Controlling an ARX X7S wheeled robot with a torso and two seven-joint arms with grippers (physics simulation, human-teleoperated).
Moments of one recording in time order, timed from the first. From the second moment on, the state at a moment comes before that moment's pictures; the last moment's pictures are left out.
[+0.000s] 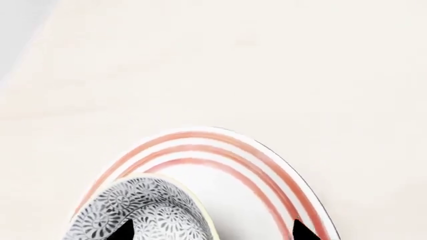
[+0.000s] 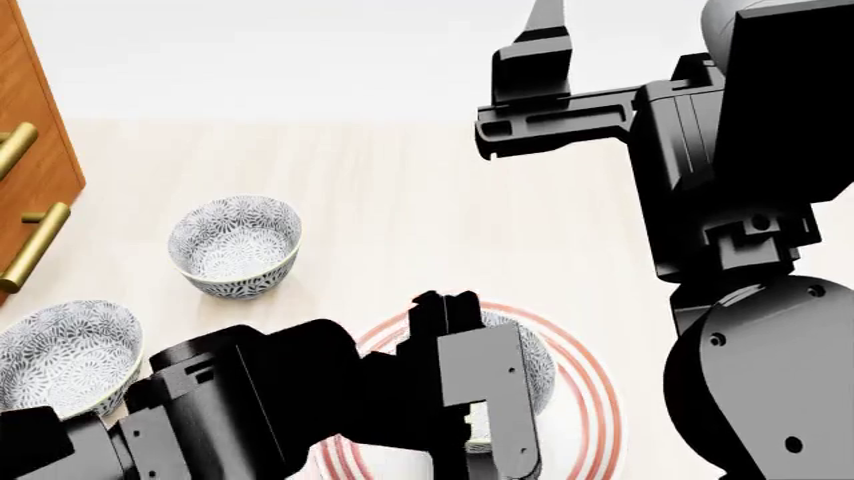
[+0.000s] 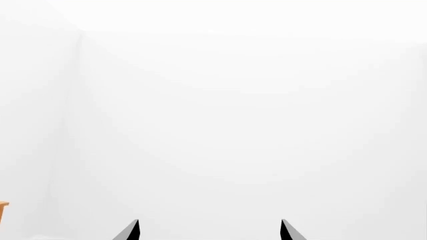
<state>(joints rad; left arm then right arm) -1.29 0.00 1.53 -0.72 -0.67 -0.30 0.48 0.89 0.50 -0.22 -0.46 0.65 0.64 0.33</state>
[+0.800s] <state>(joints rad) -1.40 0.00 1.42 -0.86 -0.99 -0.20 0.51 0.88 0.51 -0.23 -0.46 0.64 0.64 0.34</state>
